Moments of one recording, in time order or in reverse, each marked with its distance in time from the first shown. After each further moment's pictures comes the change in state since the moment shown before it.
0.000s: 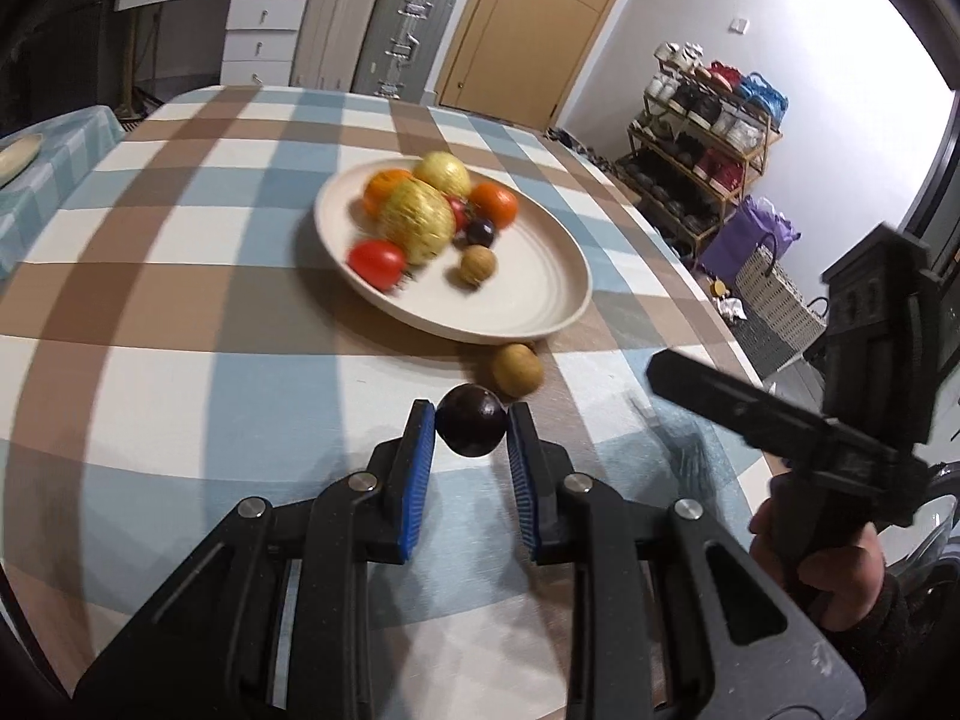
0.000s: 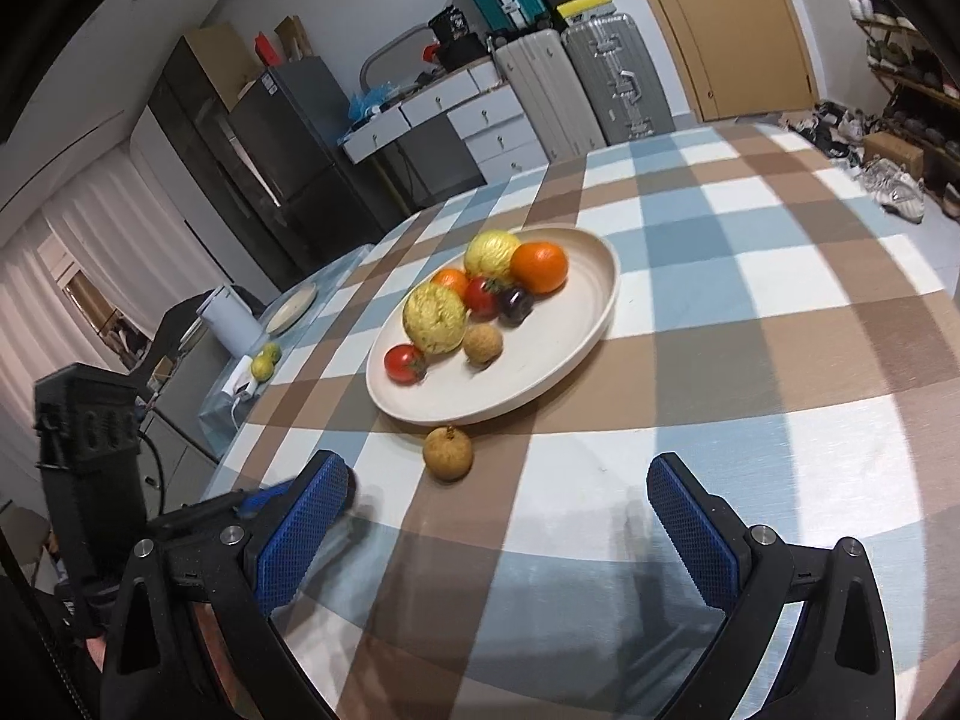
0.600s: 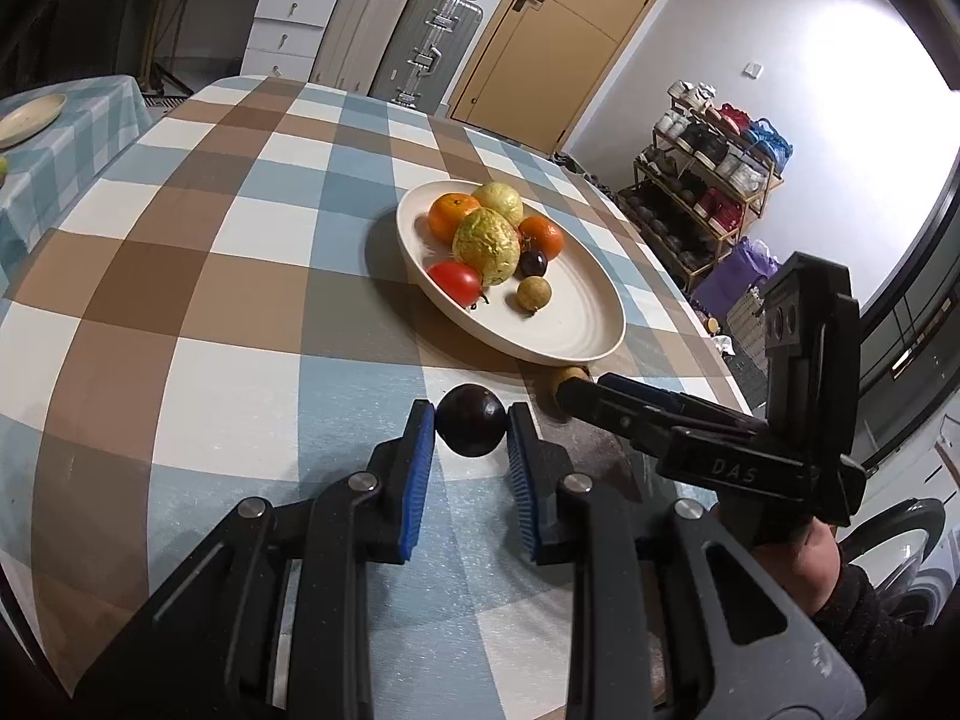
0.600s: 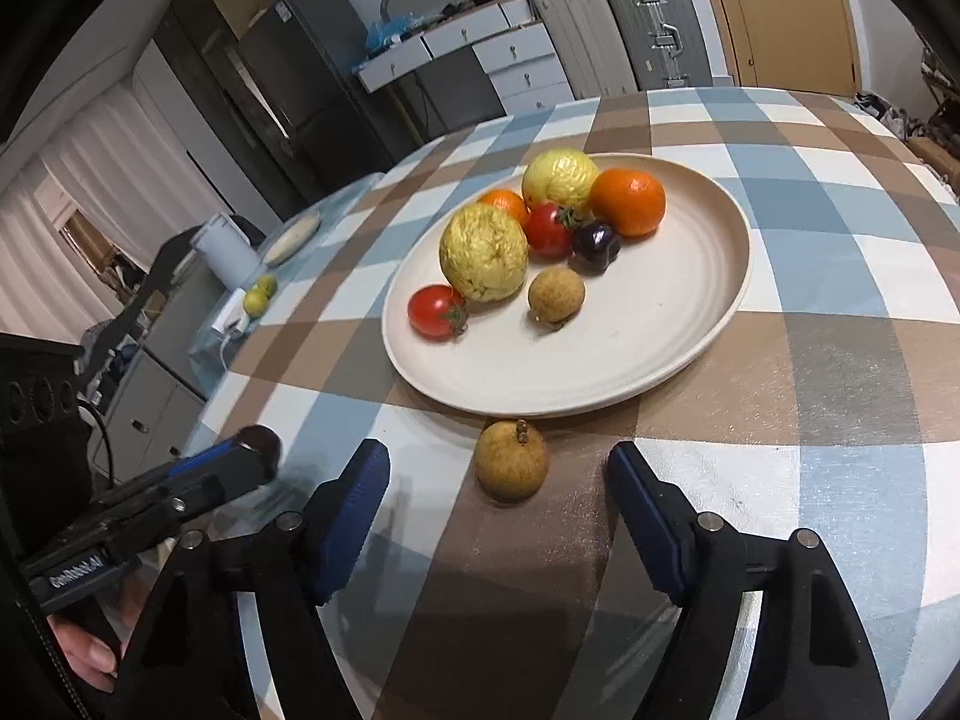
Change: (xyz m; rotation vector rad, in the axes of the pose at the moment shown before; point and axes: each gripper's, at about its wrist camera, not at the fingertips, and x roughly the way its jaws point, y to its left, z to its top) left arm -0.024 0.055 0.000 -0.094 -0.031 -0.051; right arm 0.069 0.037 0.003 -0.088 0.151 -0.021
